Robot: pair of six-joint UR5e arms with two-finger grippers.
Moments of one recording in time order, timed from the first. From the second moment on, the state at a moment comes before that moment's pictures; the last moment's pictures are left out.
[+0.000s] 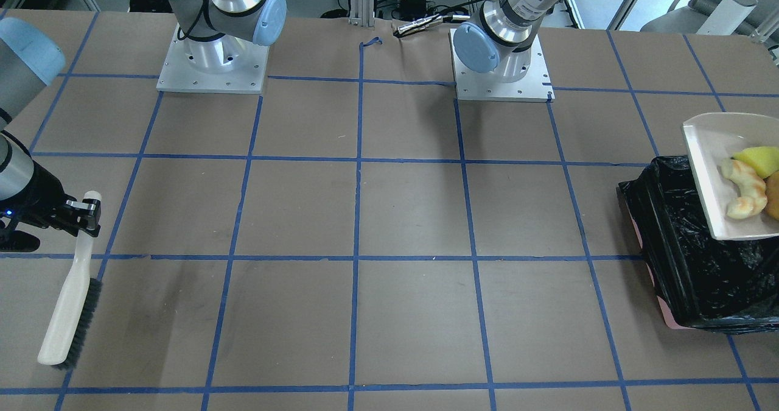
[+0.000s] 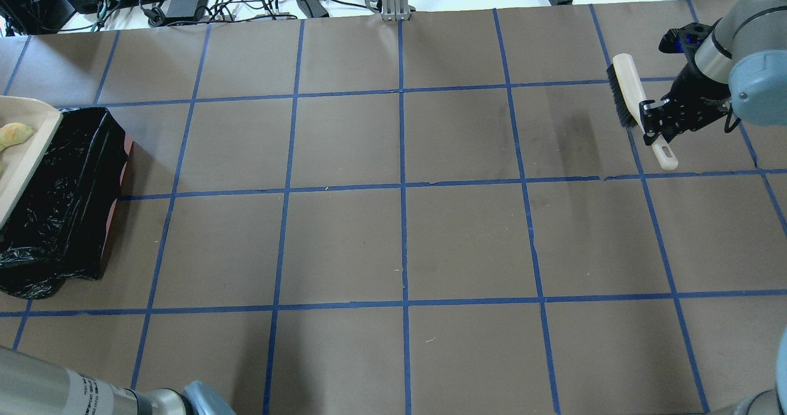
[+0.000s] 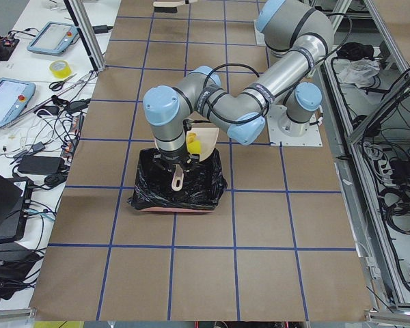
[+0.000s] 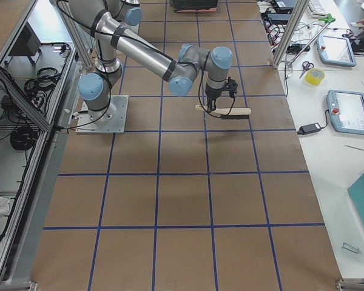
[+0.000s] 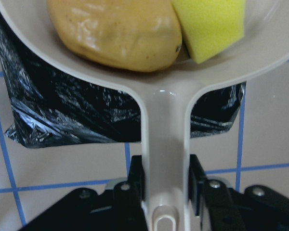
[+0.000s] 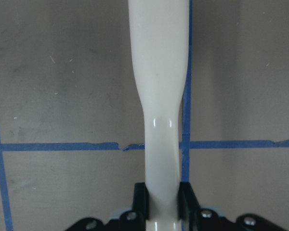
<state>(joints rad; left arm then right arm) -0.73 -1.97 -1.16 -1.54 1.70 2.48 1.19 -1.31 1.76 -1.99 -1.56 -0.39</state>
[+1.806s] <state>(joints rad) -0.87 -2.02 -1.20 -1.09 2.14 2.63 1.18 -1.22 1.77 -2.06 -1.55 -0.37</state>
